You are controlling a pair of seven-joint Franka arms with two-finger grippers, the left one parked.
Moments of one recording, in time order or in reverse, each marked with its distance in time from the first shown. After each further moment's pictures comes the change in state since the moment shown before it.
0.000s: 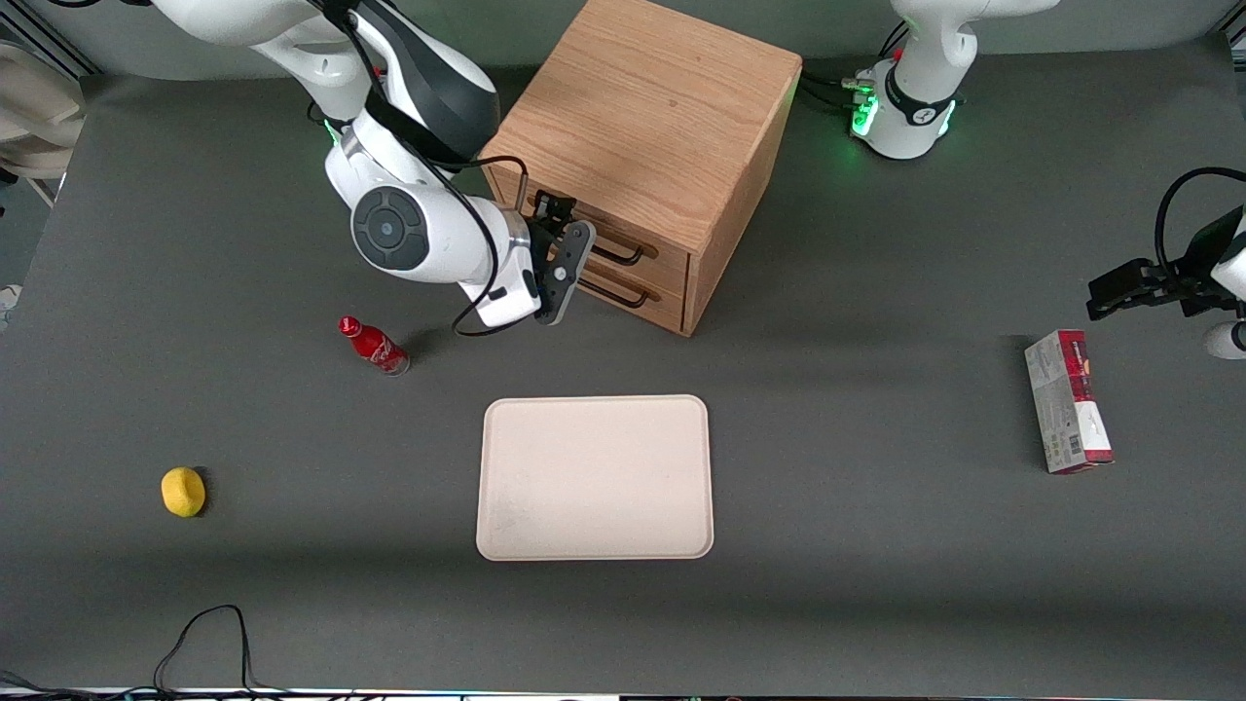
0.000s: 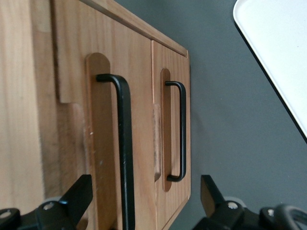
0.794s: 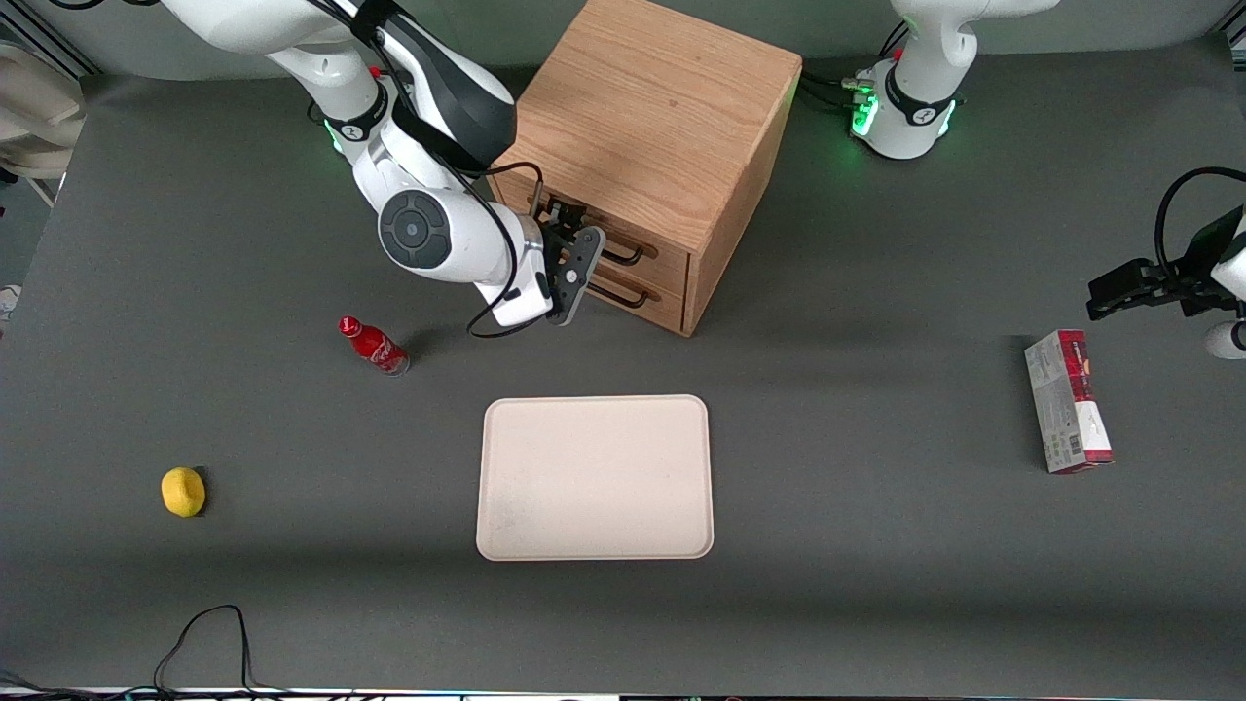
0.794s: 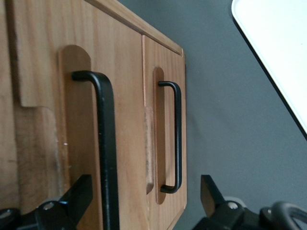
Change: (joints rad) arm 0.000 0.000 0.011 -0.074 -0.024 0.093 0.000
